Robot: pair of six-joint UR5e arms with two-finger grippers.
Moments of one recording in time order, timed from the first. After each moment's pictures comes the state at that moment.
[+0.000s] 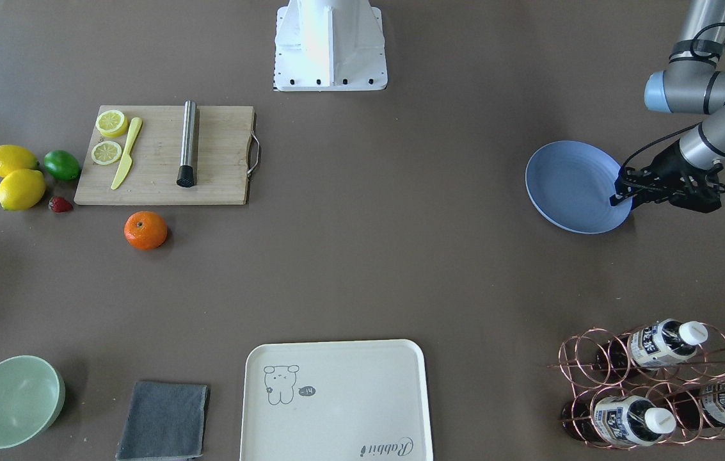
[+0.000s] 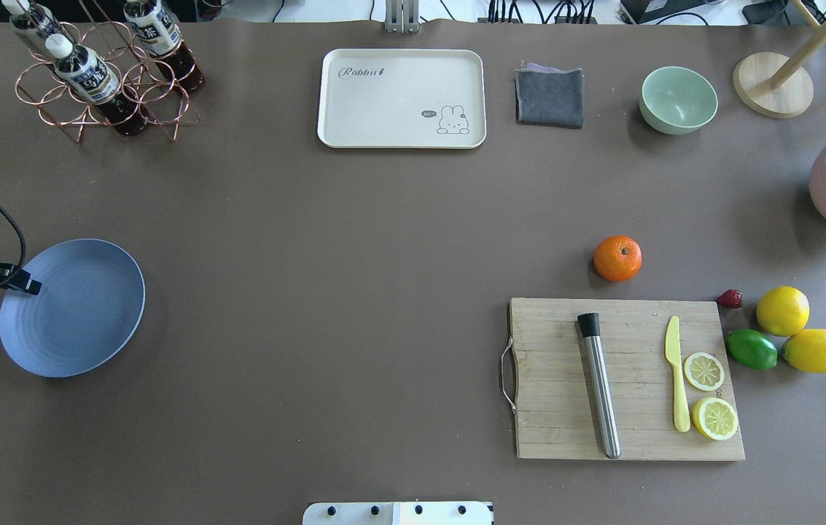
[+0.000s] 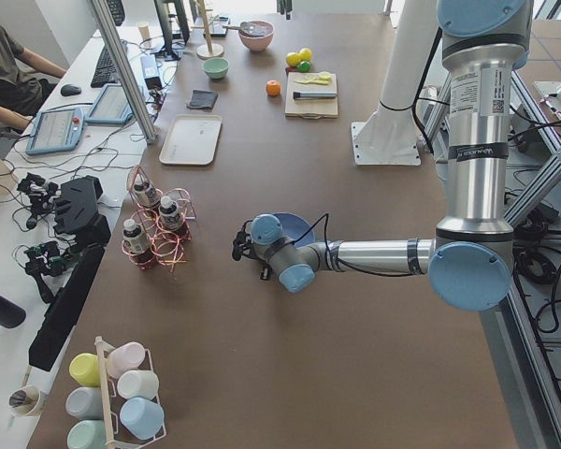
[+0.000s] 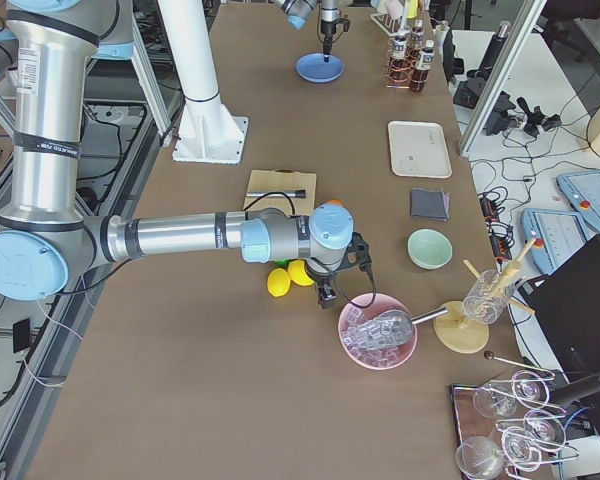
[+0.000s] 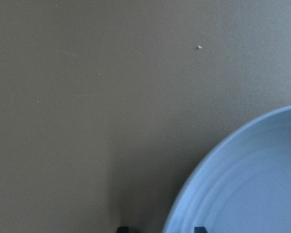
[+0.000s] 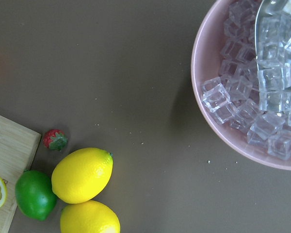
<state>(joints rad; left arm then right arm) -0.98 -1.53 -1.45 -2.48 -2.31 -0.76 1.44 -1.71 1.81 -1.57 2.47 -0.18</state>
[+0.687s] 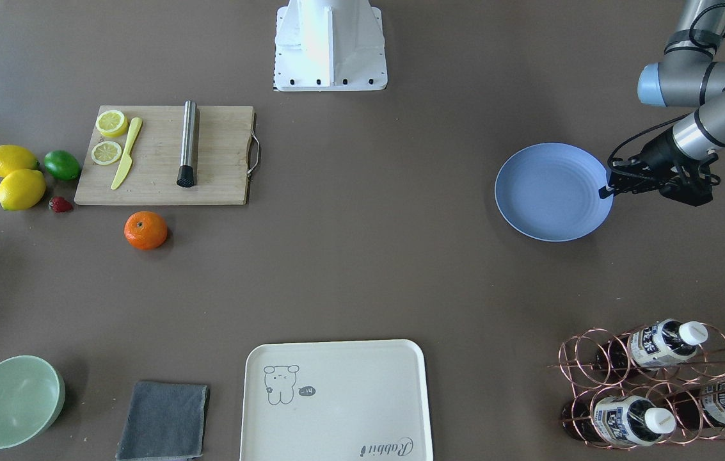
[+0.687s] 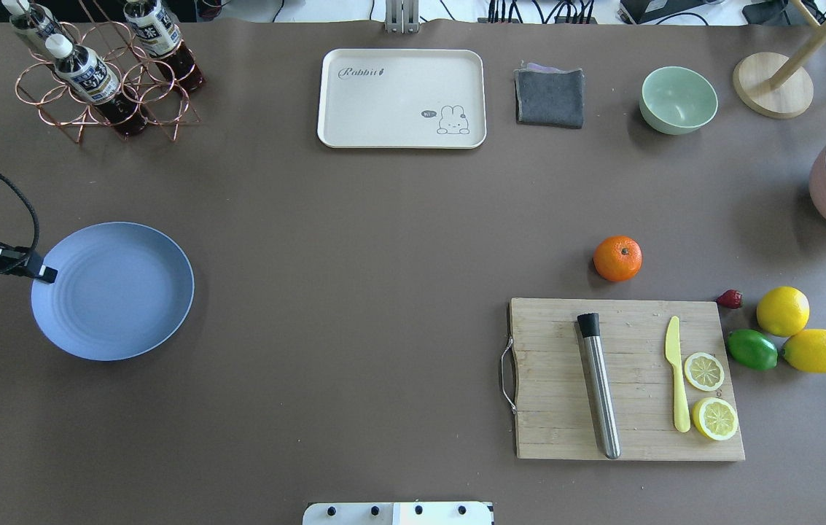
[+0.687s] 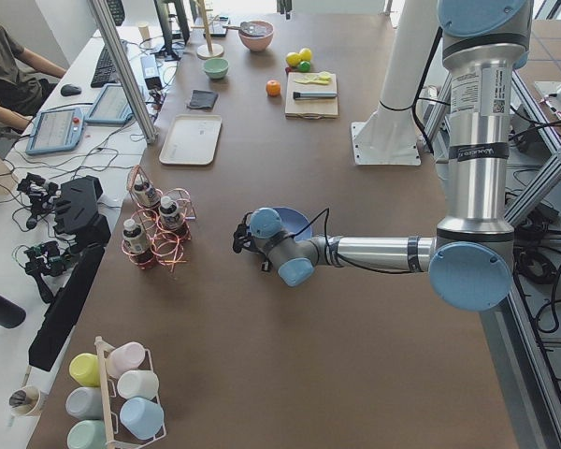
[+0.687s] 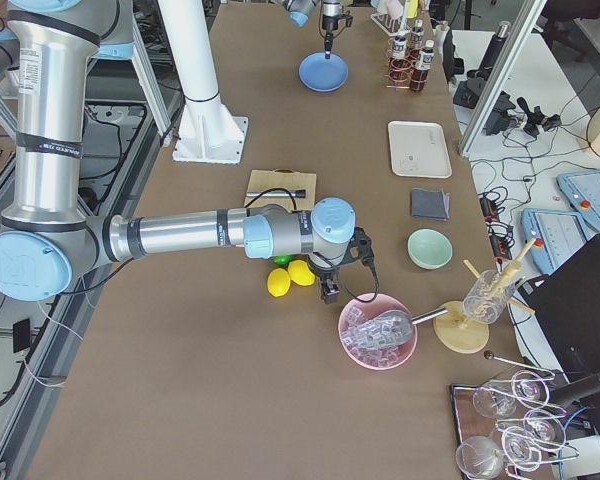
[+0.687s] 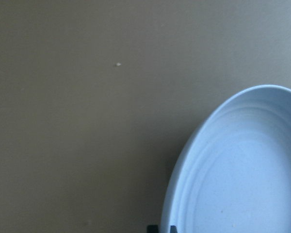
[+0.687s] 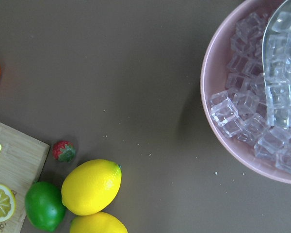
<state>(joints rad) -0.99 -1.57 -1.61 -2.38 -2.39 -0.87 1.42 -1.69 1.83 -1.55 2.47 -0.13</state>
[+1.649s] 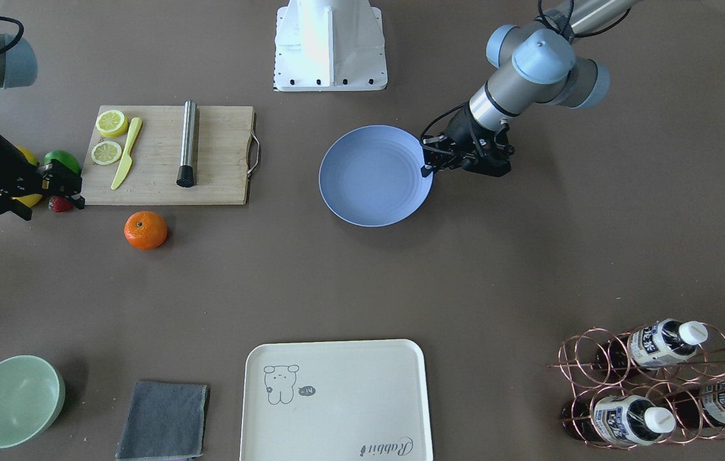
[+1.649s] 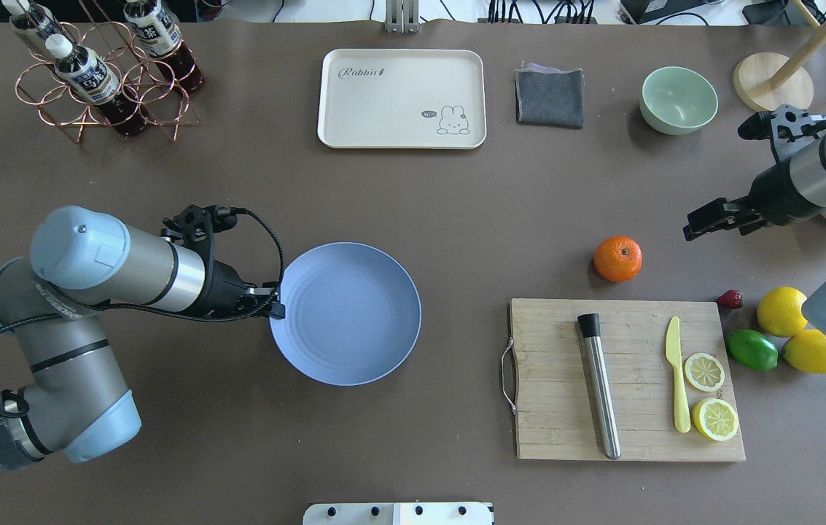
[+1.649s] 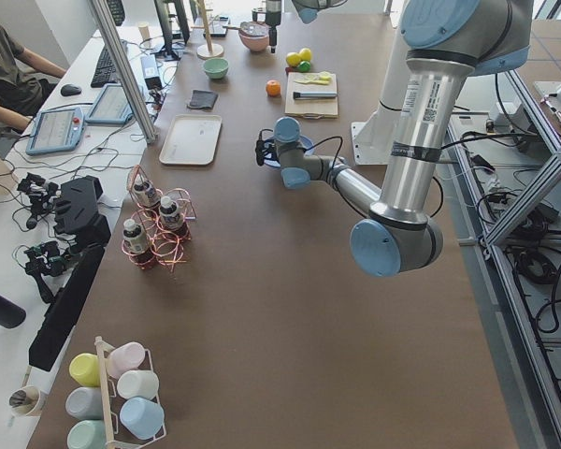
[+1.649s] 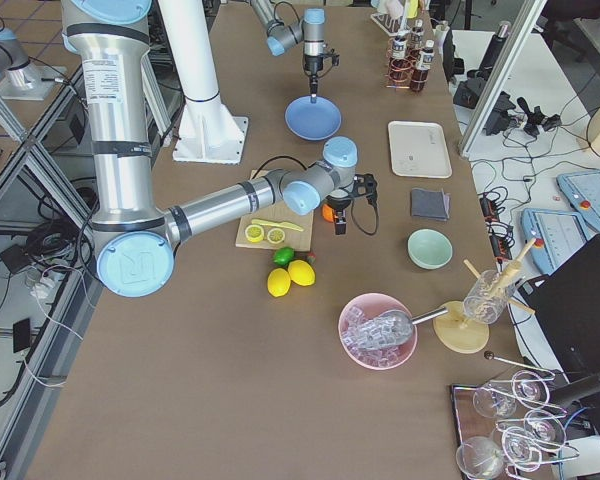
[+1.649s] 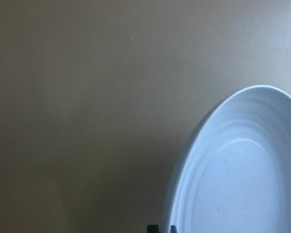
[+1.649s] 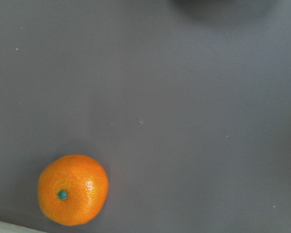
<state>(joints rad) -0.52 -1.90 -1.73 -2.25 -1.99 -1.42 0.94 -1.48 1.82 -1.23 2.20 0.75</state>
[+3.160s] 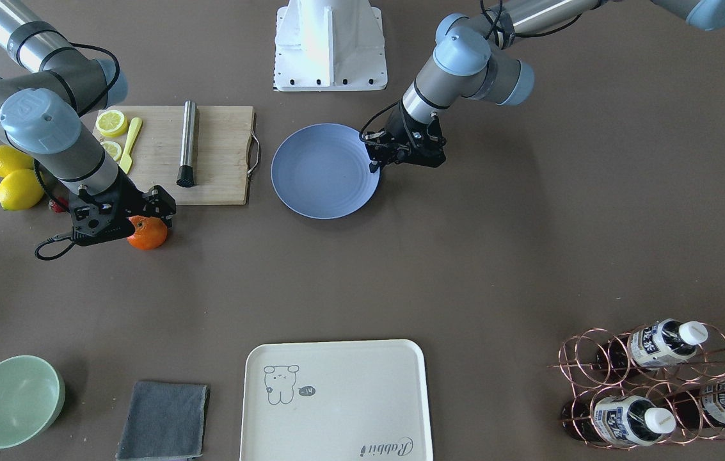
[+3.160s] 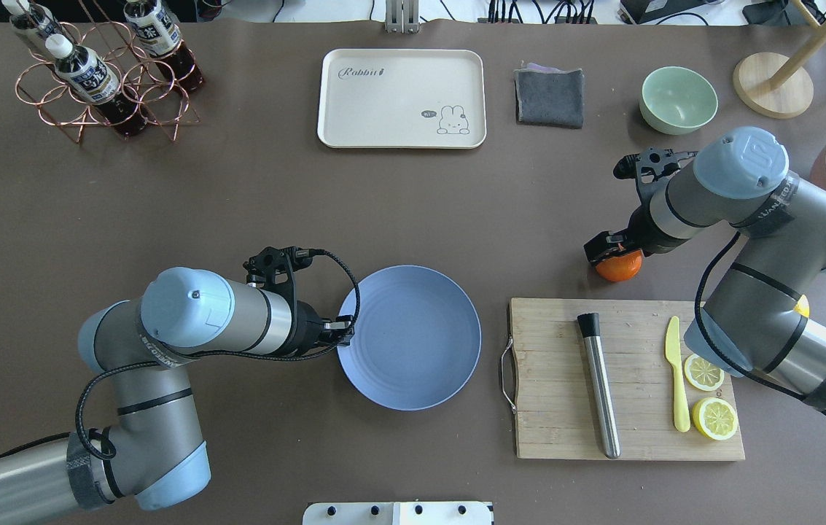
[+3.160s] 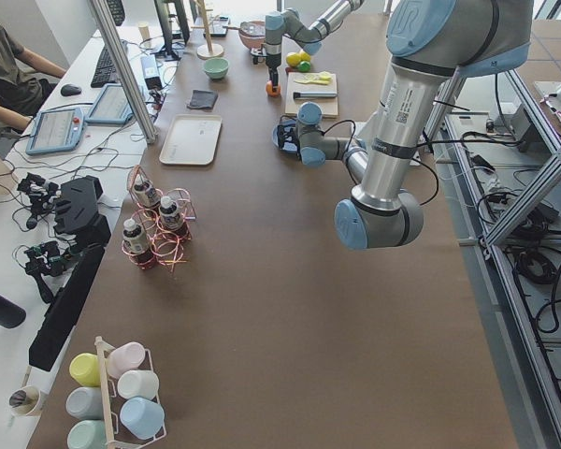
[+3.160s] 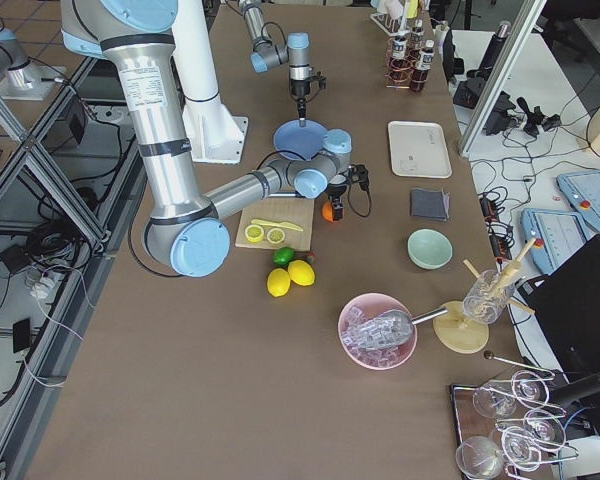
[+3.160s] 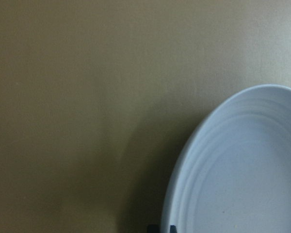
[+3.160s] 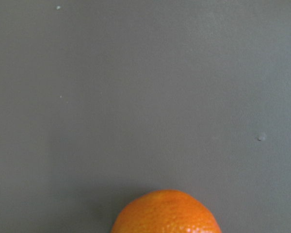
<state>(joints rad) -0.40 -2.01 -1.66 -2.24 -1.84 -1.50 0.76 -1.32 1.67 -1.23 2.05 0.83</state>
